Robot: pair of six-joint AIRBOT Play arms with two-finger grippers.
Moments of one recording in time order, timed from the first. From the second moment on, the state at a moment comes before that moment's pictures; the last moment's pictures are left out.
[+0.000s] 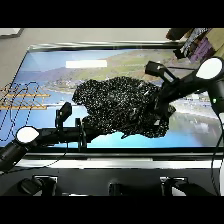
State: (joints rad) left arm -0.49 -0.85 0.64 0.32 -0.82 -0.35; right arm 0.10 -1.26 1.47 -1.07 1.57 0.50
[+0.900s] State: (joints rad) left arm -0.36 -0.88 0.64 0.40 -0.62 -1.04; right arm 0.10 -1.09 1.47 -1.18 1.60 0.62
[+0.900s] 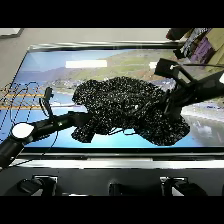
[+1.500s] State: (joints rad) left arm -0.70 -1.31 0.94 0.41 -0.35 -1.17; right arm 0.10 -1.08 1.47 -1.21 1.52 0.84
